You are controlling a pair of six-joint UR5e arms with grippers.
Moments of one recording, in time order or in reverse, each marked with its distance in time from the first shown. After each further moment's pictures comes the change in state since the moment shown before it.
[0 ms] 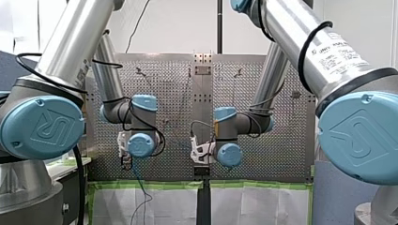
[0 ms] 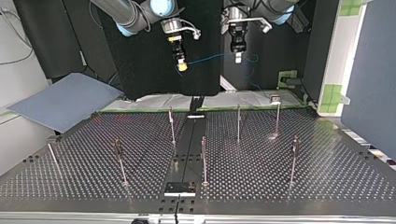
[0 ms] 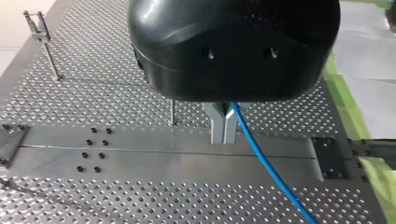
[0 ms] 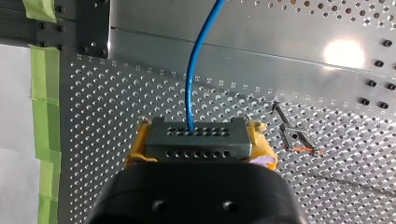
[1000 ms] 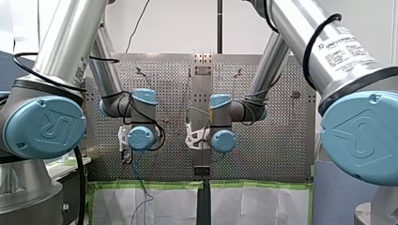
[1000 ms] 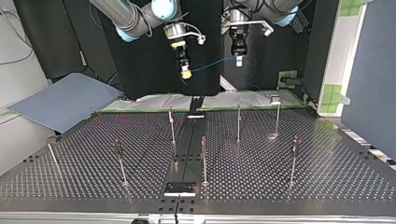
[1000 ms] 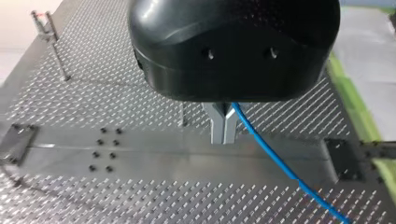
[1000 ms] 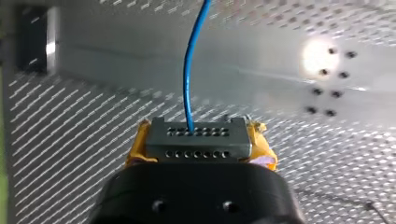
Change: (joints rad) left arm 0.027 0.068 0.020 -0.069 0.026 -0.009; right arm 0.020 -0.077 -0.077 0.076 -0.005 0.008
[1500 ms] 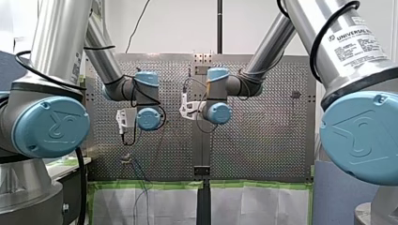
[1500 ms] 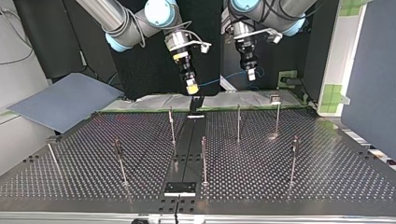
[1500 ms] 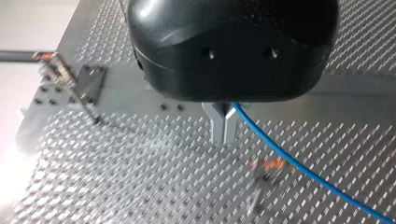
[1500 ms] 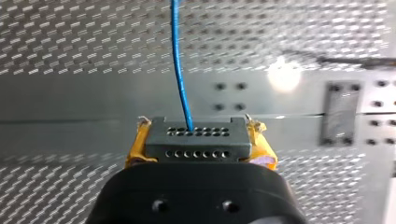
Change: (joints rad) left arm 0.053 0.128 0.103 -0.126 -0.126 -0.004; right arm -0.009 -0.127 -0.127 0.127 -0.119 0.091
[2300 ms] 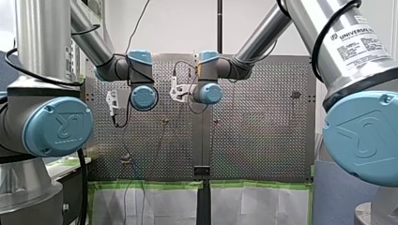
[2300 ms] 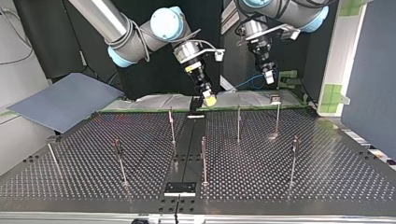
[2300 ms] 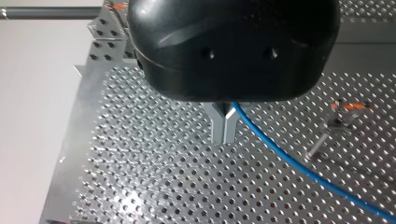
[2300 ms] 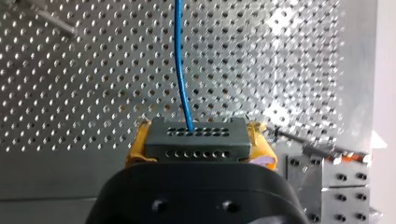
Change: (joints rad) left arm 0.060 0.200 0.034 -0.202 -0.041 -0.005; right arm 0.030 0.010 -0.218 0.218 -0.106 0.011
